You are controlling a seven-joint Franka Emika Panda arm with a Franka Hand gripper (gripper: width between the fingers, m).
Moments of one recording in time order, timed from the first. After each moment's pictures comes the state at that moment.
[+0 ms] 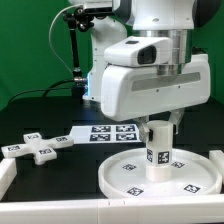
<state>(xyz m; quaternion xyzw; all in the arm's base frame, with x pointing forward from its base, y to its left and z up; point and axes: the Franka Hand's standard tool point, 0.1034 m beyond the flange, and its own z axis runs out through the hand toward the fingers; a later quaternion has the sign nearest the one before) 0.558 0.041 0.073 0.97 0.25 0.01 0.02</state>
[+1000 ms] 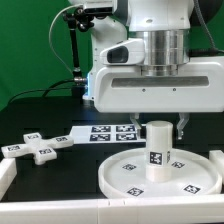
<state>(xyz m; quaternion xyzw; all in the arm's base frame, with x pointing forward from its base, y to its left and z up) 0.560 0.040 0.073 0.99 -0.15 0.01 -0.01</state>
